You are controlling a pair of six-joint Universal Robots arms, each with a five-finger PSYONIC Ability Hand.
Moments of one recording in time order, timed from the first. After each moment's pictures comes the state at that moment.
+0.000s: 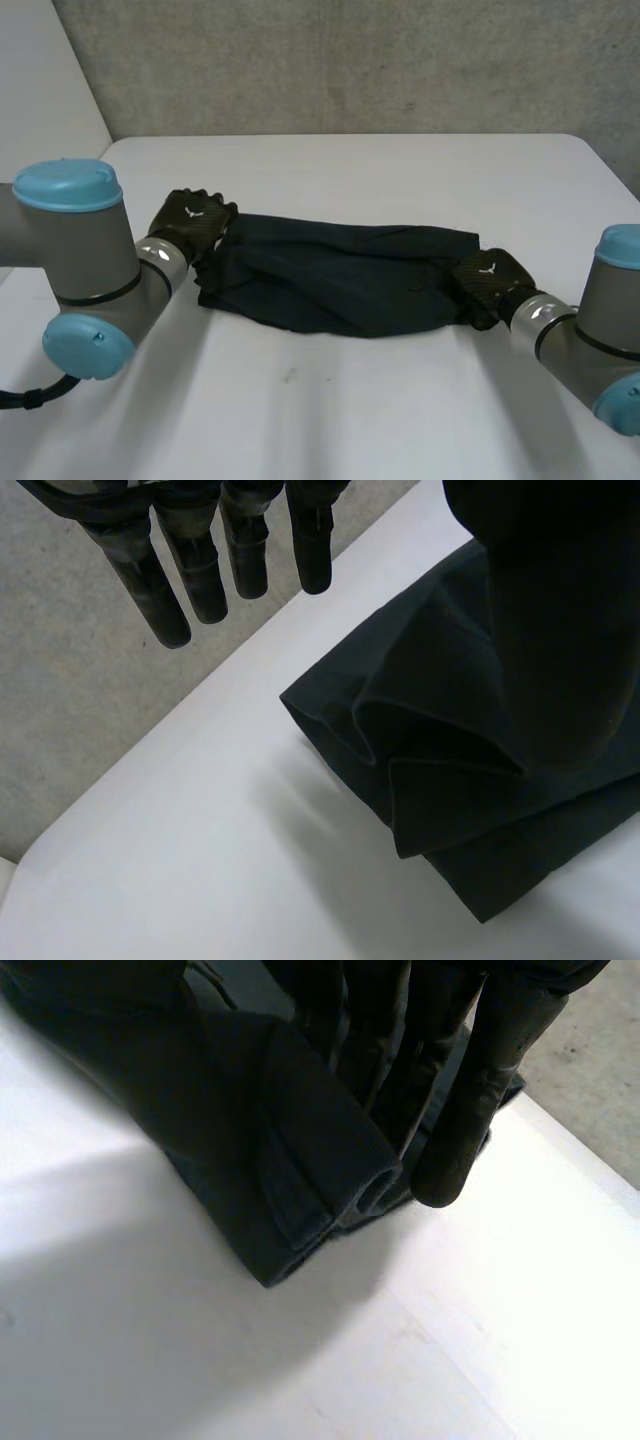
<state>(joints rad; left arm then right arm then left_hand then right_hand) 4.31 -2.08 -1.42 3.21 -1.57 3.59 1.78 -1.05 1.70 -0.22 1.27 2.59 0.28 0.26 0.27 0.26 0.08 0.79 1.14 1.16 1.19 0.94</state>
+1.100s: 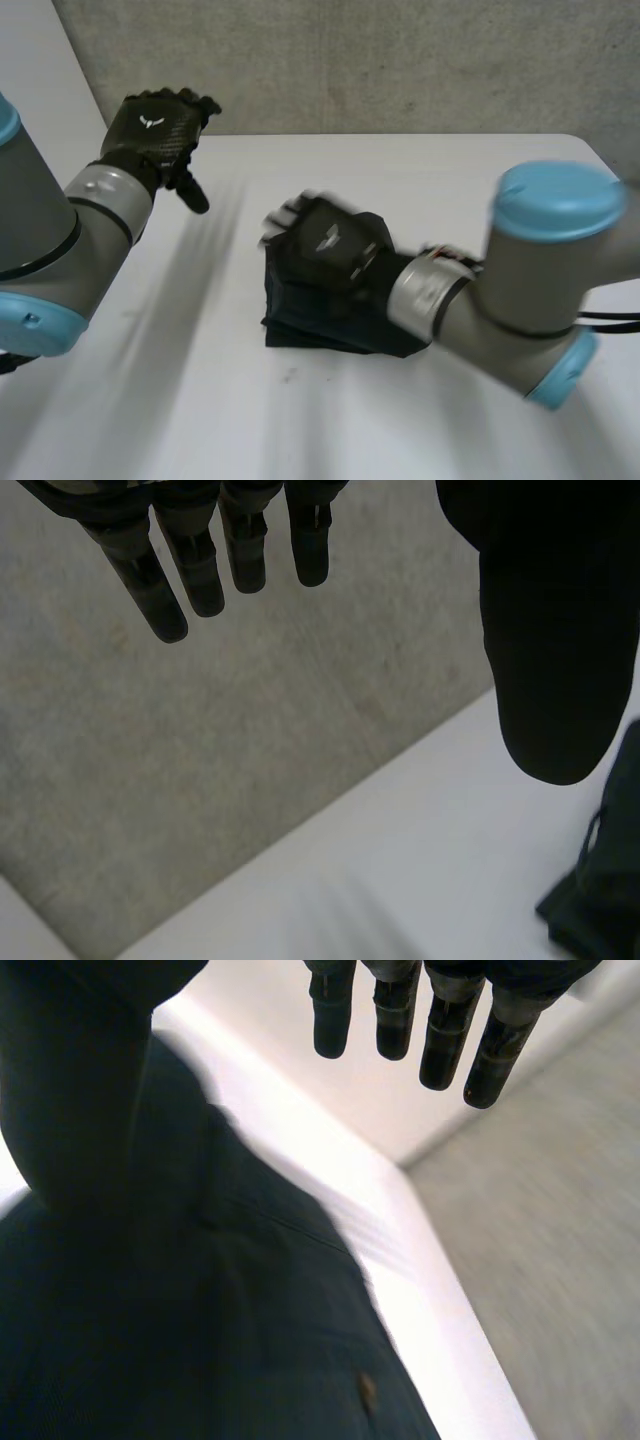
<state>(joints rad) 4.30 -1.82 -1.41 3.24 -1.58 3.39 2.18 -1.09 1.38 -0.09 1.02 2.44 0.24 0.23 0.24 0.23 0.05 0.19 0.21 0.21 0.23 0.06</state>
